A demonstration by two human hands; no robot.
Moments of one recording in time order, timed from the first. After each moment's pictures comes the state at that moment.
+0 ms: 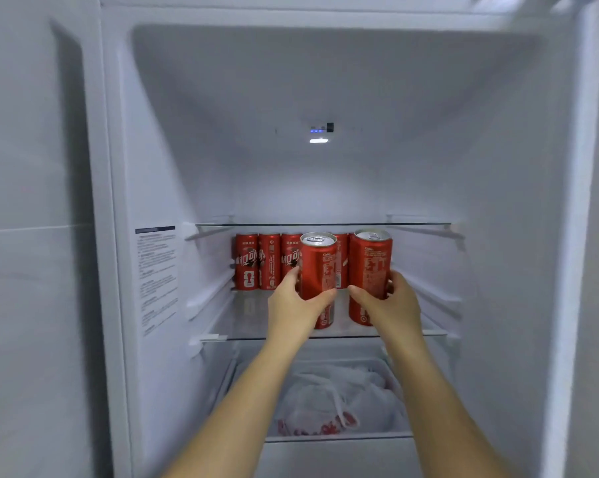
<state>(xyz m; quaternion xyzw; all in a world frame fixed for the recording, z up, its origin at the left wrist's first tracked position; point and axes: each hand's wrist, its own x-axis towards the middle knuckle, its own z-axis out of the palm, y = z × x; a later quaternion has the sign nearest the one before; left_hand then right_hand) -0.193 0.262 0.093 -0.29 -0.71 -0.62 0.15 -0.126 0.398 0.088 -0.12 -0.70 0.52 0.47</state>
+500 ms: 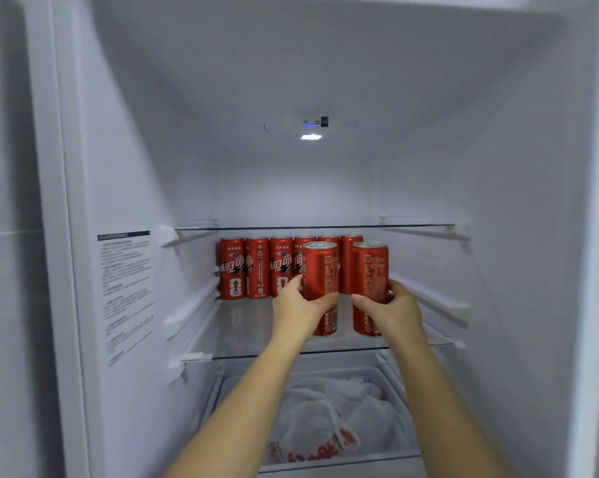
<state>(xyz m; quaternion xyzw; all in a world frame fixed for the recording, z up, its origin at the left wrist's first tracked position) -0.242 0.297 0.091 -0.31 -0.72 -0.62 0.09 -0.155 0.424 0.083 -0.17 -0.71 0.52 0.44</state>
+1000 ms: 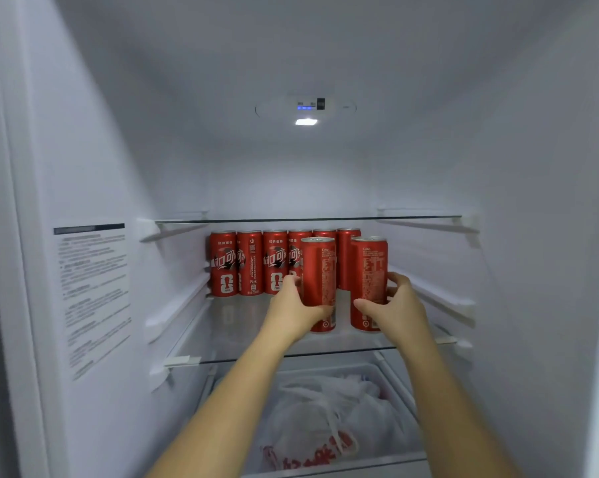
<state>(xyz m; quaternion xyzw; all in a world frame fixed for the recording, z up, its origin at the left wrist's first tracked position) -0.265 0.300 0.087 -0.33 -0.78 -0.53 0.02 -0.163 0.441 0.082 -0.21 -0.77 0.44 0.41</state>
